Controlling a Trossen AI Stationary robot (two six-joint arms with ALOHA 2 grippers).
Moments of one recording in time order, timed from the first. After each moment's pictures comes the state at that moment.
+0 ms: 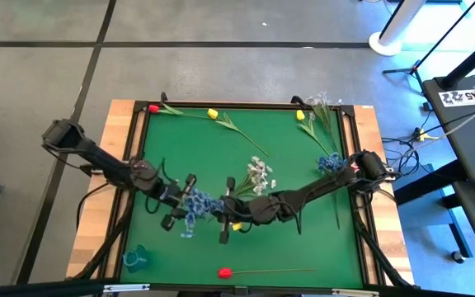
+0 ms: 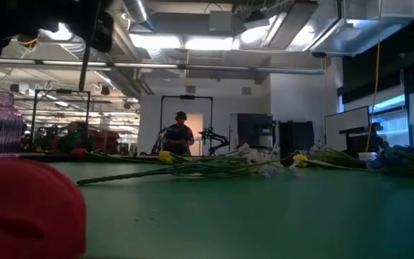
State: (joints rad) left arm -0.39 1.24 0.29 0.97 -0.07 -0.06; right arm 0.39 1.98 1.46 0.53 0.45 -0.06
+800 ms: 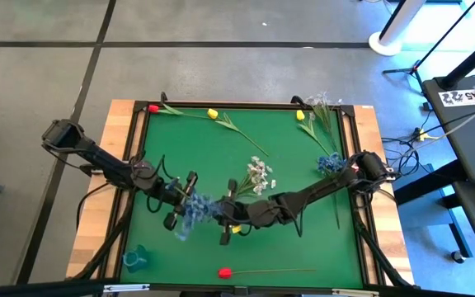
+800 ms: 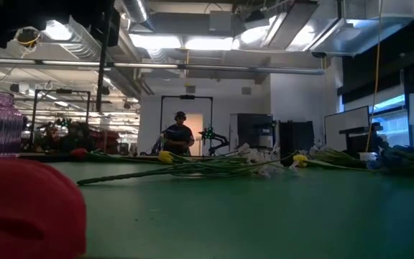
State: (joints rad) left arm -0.39 1.21 0.31 0.95 -0.08 -0.08; right arm 0.40 1.98 1.46 0.45 0.48 -0.06
